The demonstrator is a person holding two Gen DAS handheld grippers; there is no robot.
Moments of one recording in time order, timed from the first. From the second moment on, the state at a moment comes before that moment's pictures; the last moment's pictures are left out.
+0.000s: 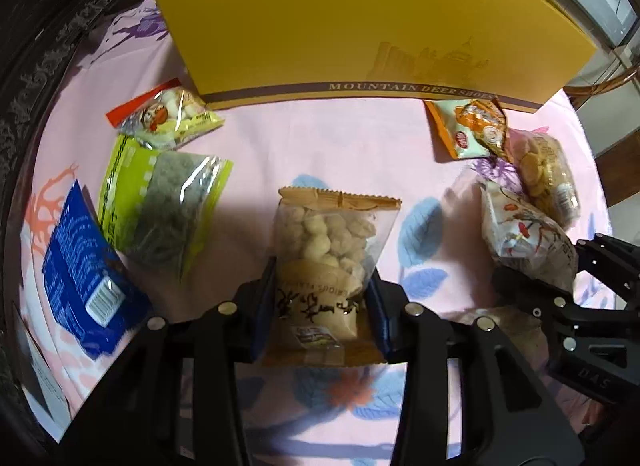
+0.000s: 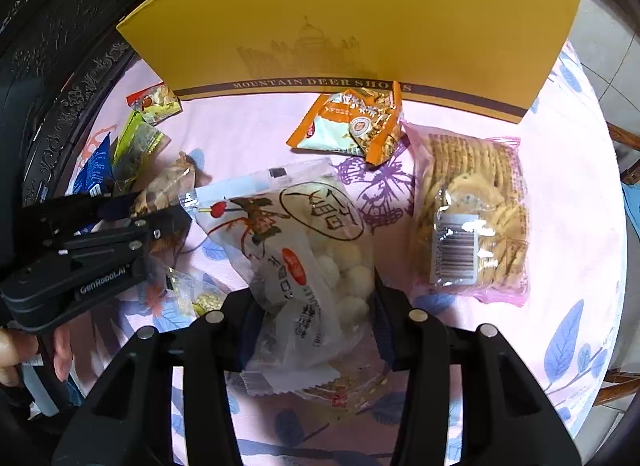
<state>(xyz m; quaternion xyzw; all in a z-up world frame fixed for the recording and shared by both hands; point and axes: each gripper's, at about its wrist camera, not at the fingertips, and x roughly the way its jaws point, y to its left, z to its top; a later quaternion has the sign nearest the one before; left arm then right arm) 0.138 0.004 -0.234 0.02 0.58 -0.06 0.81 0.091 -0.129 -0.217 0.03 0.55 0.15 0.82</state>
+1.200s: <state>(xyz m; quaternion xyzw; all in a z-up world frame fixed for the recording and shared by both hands) 0.257 -0.023 -0.051 -0.01 0.44 -0.08 0.90 0.174 -0.155 -0.016 0.04 0.36 0.13 0.92</state>
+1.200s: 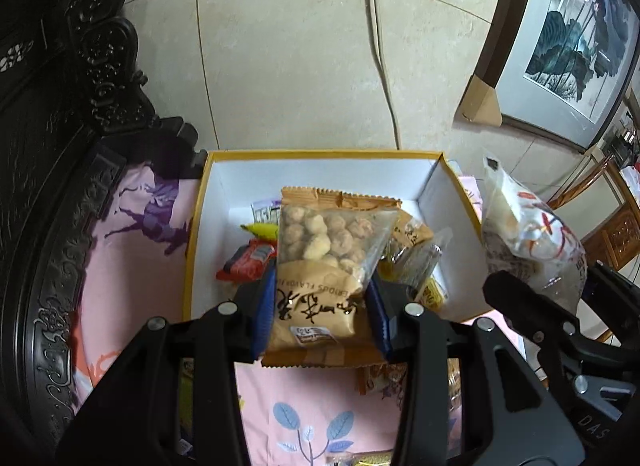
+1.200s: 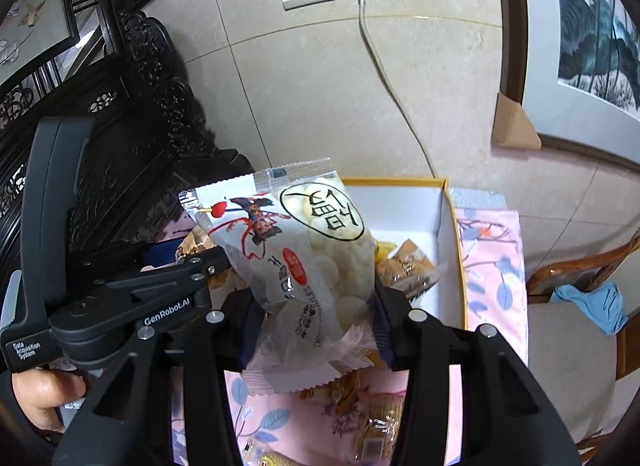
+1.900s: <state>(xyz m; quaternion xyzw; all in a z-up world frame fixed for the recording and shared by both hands) 0.243 0.042 -0.074 -0.04 0.45 -0.02 0.89 0.158 -0.163 -0.073 -0.01 0.45 0.19 0.87</state>
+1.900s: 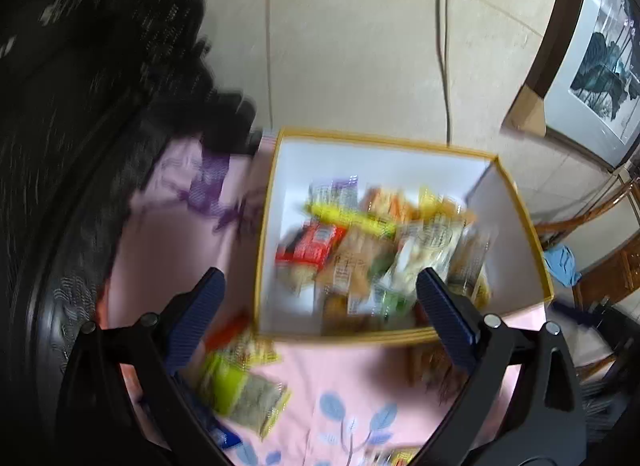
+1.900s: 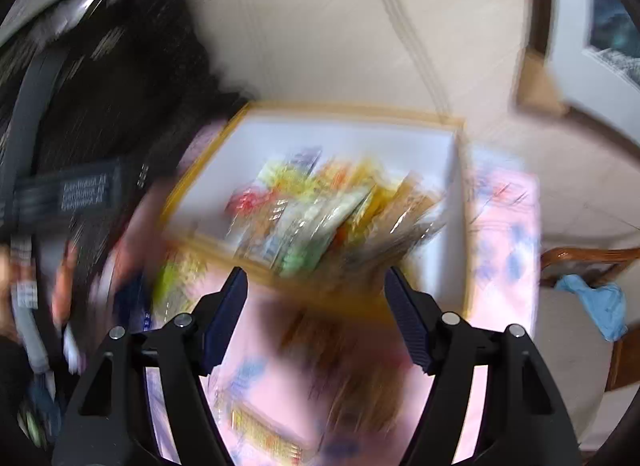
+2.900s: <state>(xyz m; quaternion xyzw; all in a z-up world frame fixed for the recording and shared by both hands) 0.136 0.194 -0.226 -0.12 0.59 0.20 0.77 0.071 -0.105 -0.216 -0.12 0.55 0.22 0.79</state>
